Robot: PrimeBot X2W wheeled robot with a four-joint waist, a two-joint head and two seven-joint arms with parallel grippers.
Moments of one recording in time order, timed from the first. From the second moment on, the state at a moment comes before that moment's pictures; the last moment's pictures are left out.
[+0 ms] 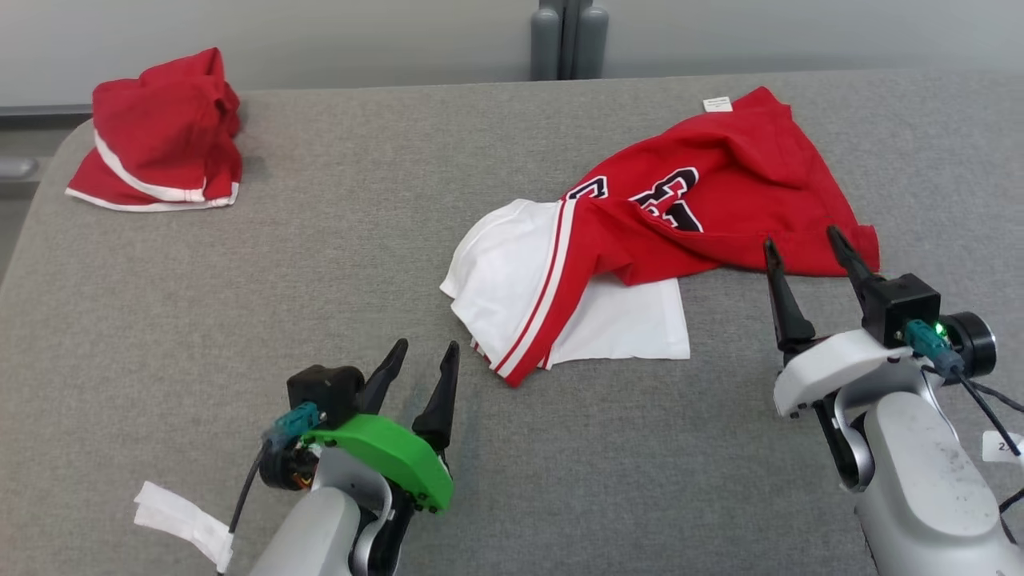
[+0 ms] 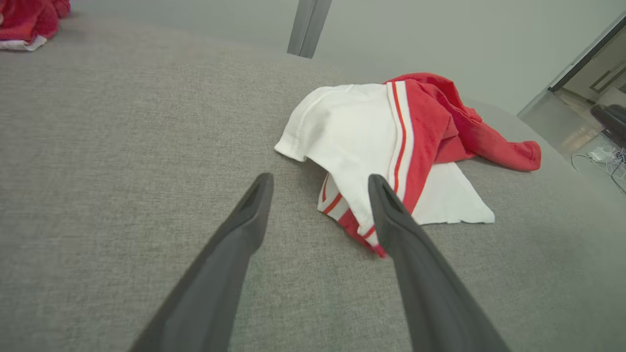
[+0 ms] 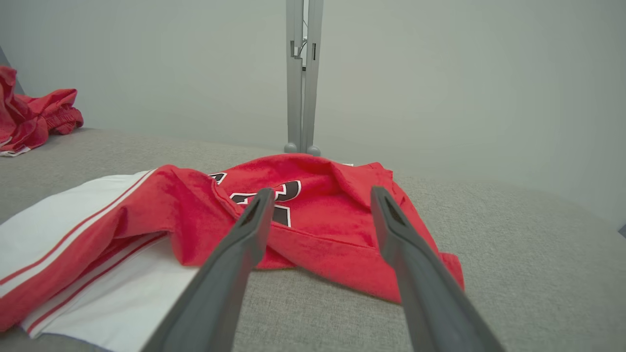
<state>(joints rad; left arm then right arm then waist) -0.30 0.05 -0.41 0.48 -0.53 -0.10 -0.15 -0.39 -0.16 0.07 0.49 0.08 0.13 -0.26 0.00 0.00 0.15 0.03</state>
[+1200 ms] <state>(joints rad) -0.56 0.05 -0.48 0.80 -0.80 -0.09 -0.14 -0.29 -0.09 0.00 0.34 0.05 0.13 -0.26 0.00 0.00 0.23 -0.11</state>
